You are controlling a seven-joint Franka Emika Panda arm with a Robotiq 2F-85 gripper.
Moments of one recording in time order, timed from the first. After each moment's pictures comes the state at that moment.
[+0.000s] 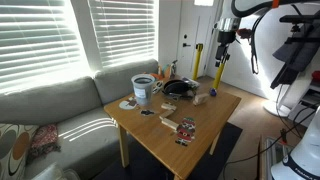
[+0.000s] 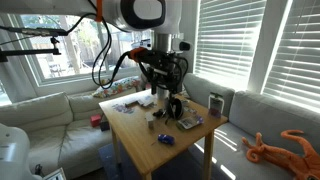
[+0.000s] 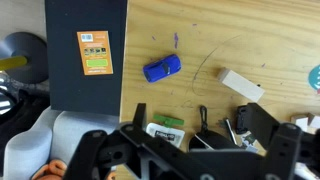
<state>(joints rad) -0.09 -0.28 -0.22 -1.98 -0.04 1.69 -0.27</state>
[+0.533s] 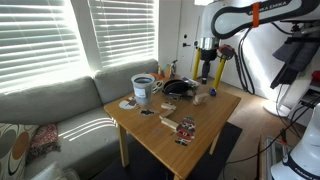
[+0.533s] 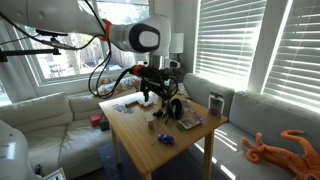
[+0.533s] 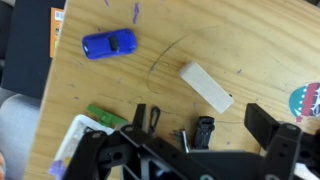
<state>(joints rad) -0.01 -0.17 -0.13 -2.05 -0.02 1.80 -0.33</state>
